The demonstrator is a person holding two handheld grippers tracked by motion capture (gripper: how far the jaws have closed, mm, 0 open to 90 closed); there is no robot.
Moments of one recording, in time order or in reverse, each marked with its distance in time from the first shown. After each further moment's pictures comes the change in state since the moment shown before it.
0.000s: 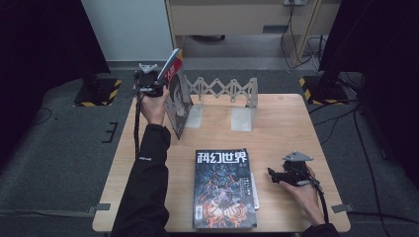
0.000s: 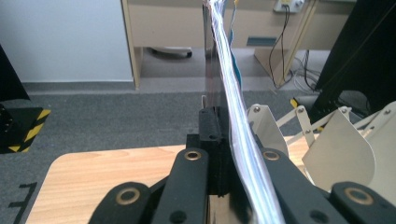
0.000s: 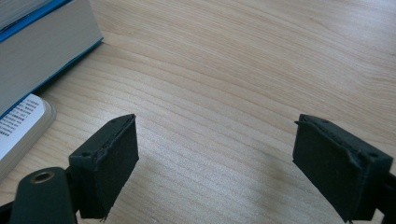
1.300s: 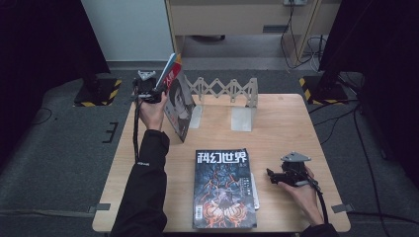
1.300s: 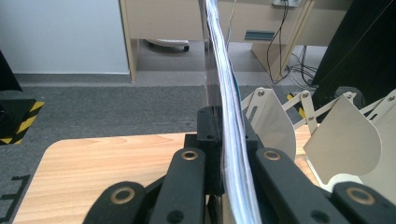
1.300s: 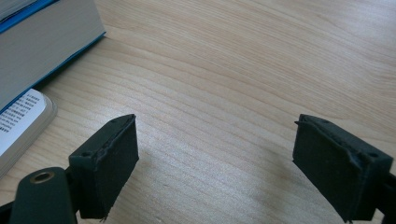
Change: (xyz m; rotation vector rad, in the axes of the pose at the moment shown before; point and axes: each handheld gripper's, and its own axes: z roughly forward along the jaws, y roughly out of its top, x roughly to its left) left arm 0.009 -0.018 0.001 0.027 -0.022 -0.012; right arm 0.004 -0.001 0.002 0.012 0.000 -0.001
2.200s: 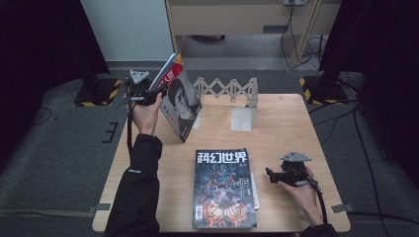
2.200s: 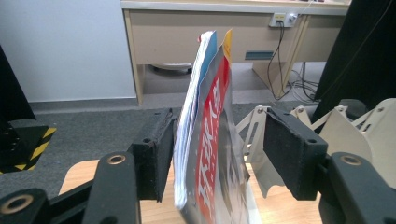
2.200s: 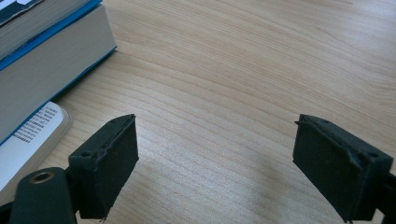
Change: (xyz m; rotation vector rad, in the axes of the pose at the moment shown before) left arm 0.004 0.006 -0.037 -0.106 0.020 0.058; right arm 0.003 0.004 -0.005 -0.027 0.011 0.004
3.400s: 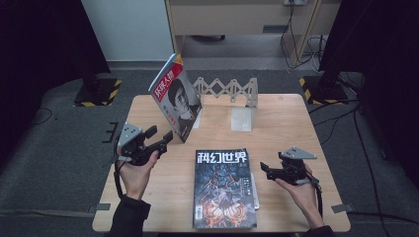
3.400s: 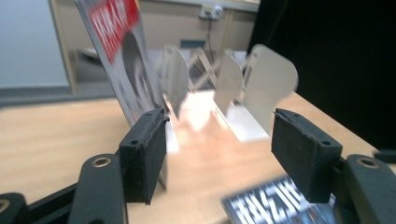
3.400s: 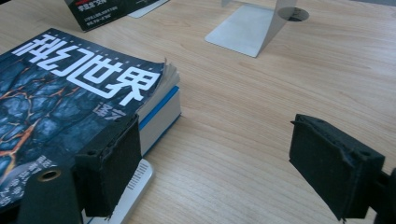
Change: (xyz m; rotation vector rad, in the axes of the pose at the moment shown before) left arm -0.034 -0.097 -0.129 0.026 -0.287 -0.049; right arm 0.020 0.030 -0.032 -0.145 0.108 0.031
